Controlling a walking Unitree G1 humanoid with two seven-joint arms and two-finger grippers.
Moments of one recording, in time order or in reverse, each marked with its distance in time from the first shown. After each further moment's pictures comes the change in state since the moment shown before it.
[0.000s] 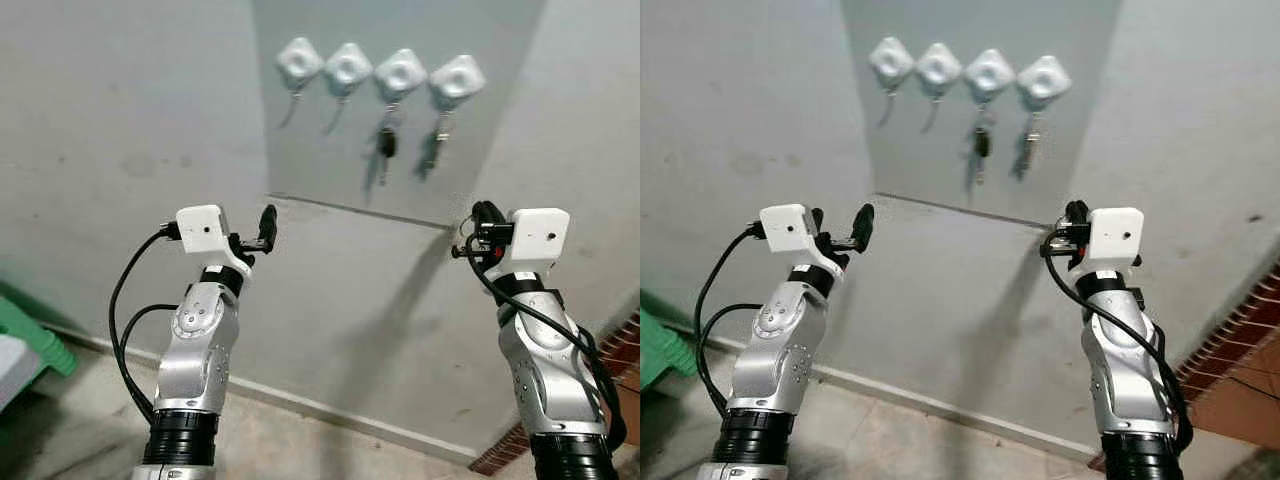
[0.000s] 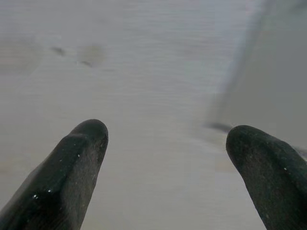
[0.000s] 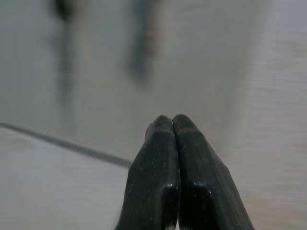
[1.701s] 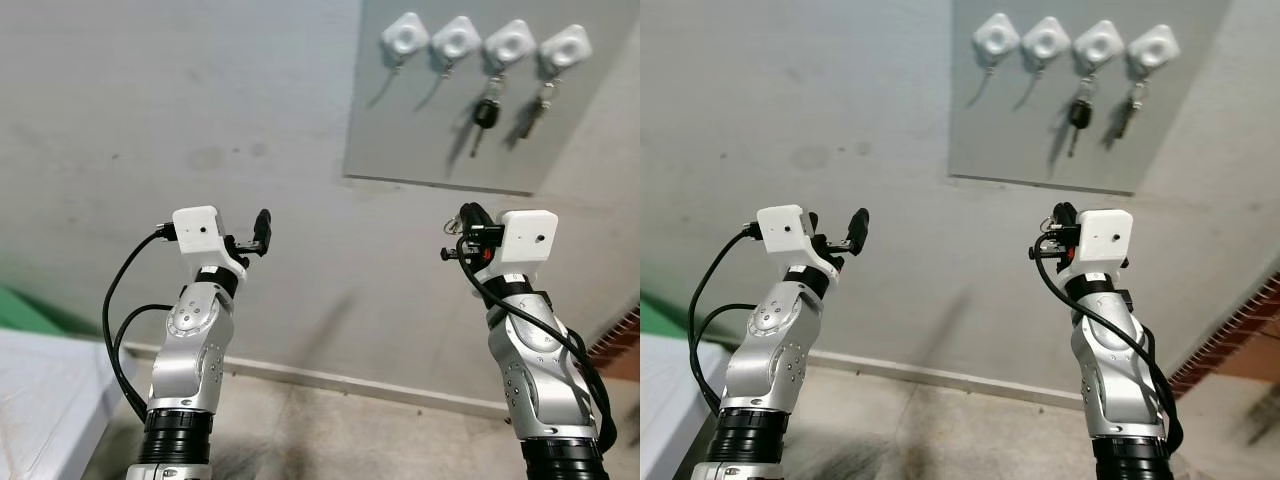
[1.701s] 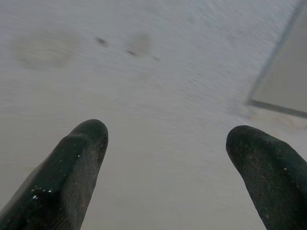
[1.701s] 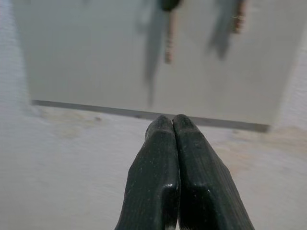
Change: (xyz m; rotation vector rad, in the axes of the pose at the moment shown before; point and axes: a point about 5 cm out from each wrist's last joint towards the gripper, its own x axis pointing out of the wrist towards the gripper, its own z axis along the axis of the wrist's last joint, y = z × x) left arm 0.001 -0.010 -0.004 0.001 0.040 -0.027; right arm -0.004 -0.004 0.000 0.019 0.006 -0.019
